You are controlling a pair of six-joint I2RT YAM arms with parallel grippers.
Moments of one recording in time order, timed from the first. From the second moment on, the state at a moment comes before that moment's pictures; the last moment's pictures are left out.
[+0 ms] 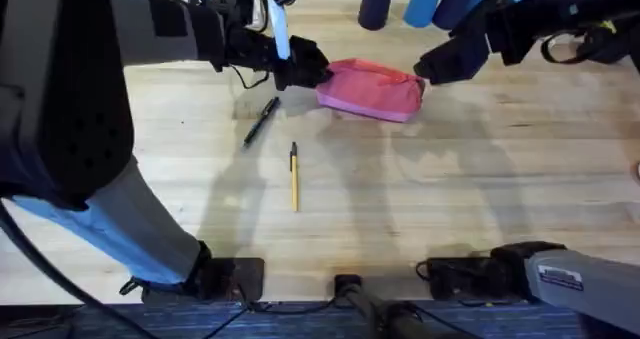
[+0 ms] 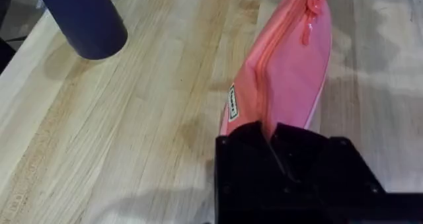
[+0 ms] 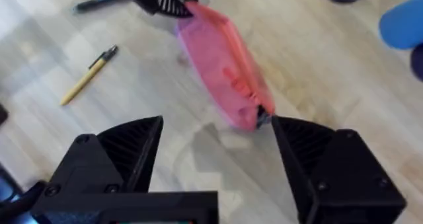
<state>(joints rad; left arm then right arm) -0.15 1.88 1.11 -0.19 0.97 0.89 0.12 1.35 1.38 -1.05 -0.44 -0.54</state>
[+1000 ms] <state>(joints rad) -0.15 1.88 1.11 -0.19 0.97 0.89 0.12 1.35 1.38 -1.06 -0.45 -0.68</state>
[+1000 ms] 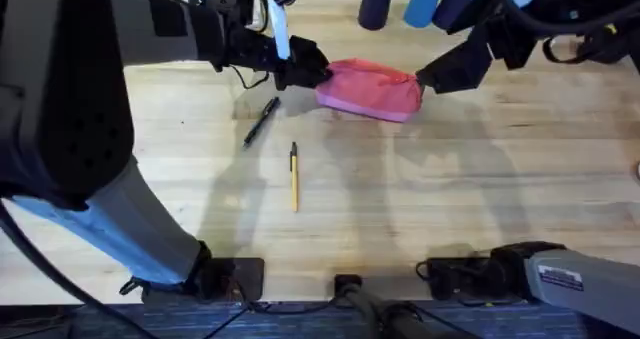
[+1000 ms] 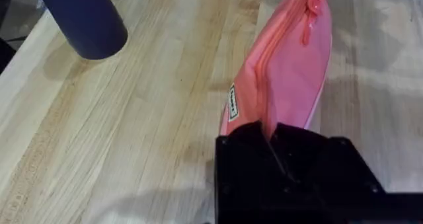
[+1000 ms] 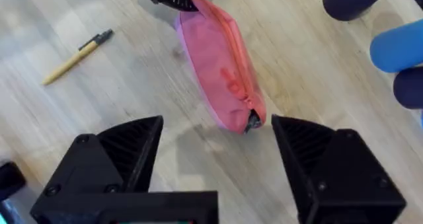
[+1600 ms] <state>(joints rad) -0.15 1.88 1.11 -0.19 0.97 0.89 0.12 1.24 1.38 -1.10 -0.45 -0.75</state>
